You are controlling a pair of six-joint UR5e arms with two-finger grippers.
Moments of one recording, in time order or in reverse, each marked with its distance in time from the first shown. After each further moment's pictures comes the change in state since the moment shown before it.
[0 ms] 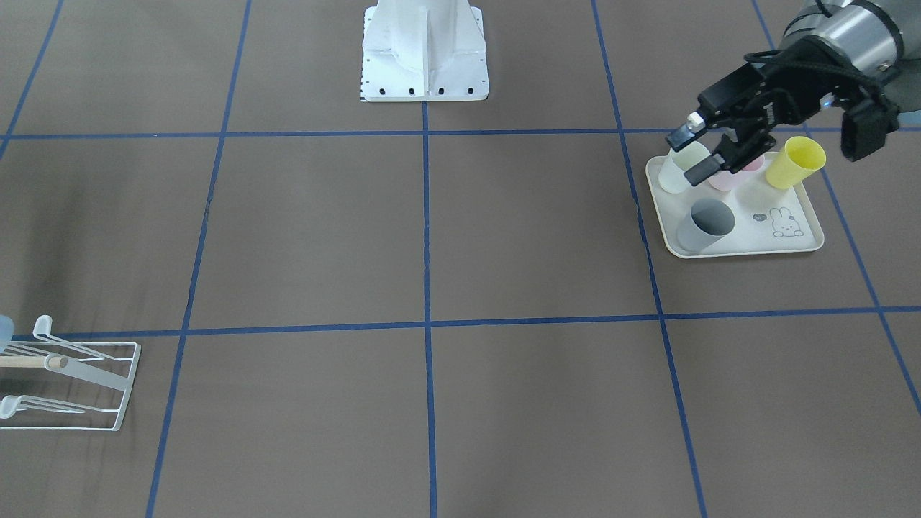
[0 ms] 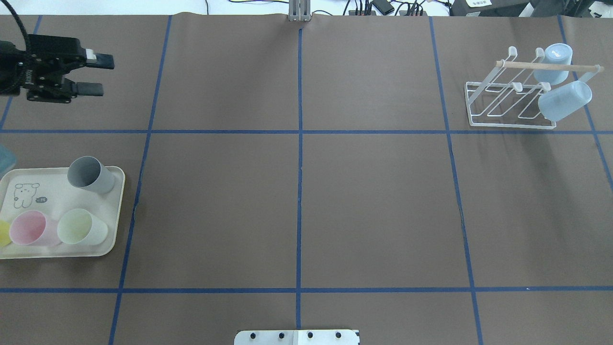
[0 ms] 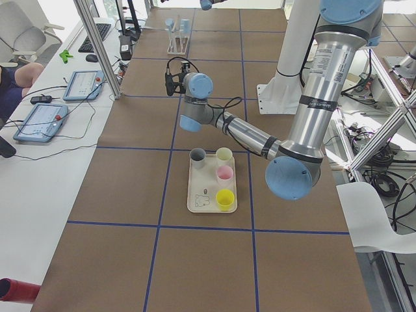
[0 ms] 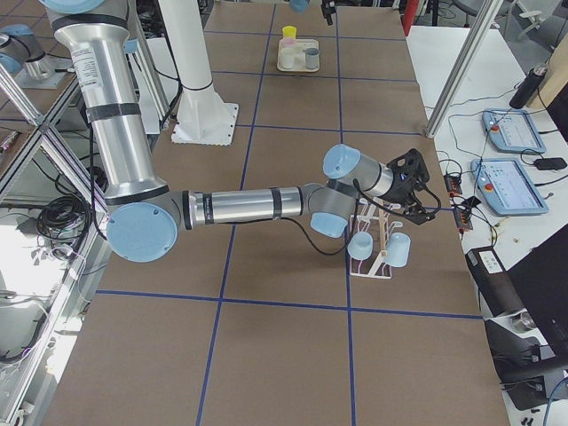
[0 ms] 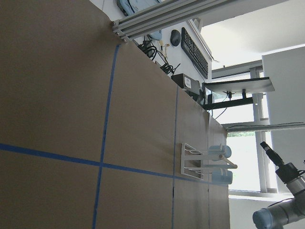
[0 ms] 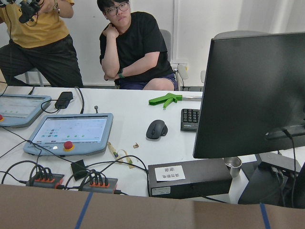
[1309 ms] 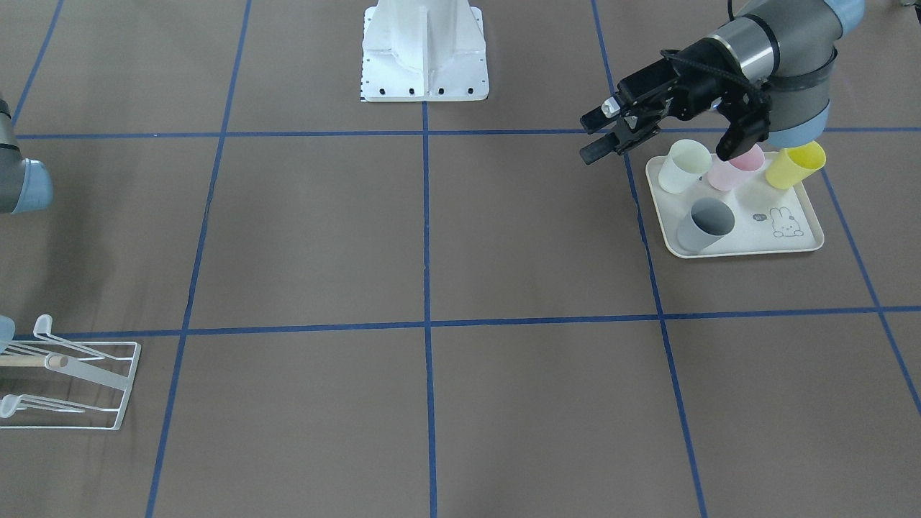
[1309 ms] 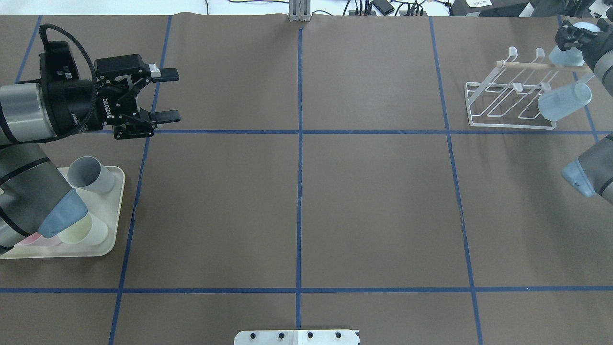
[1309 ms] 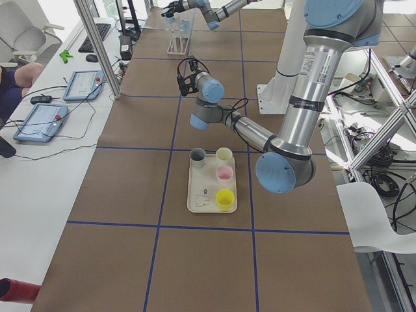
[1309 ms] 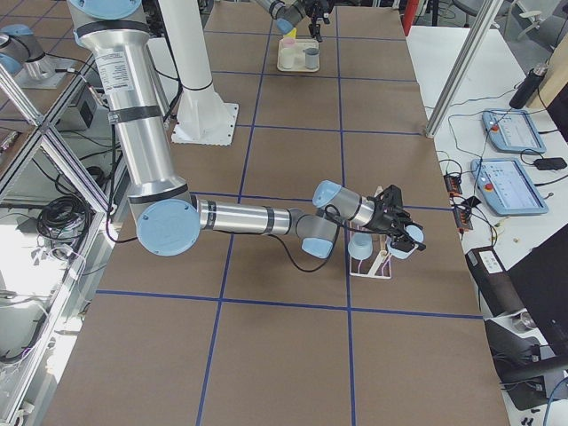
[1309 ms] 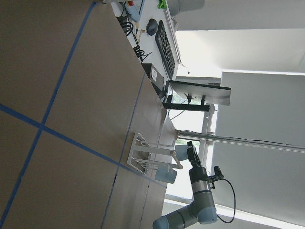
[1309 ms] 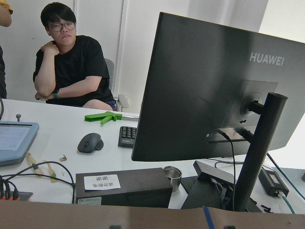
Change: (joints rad) left arm 0.294 -0.087 0.026 -0.246 0.386 -0.473; right arm -0.253 0.014 -0.314 0.256 -0.595 0.017
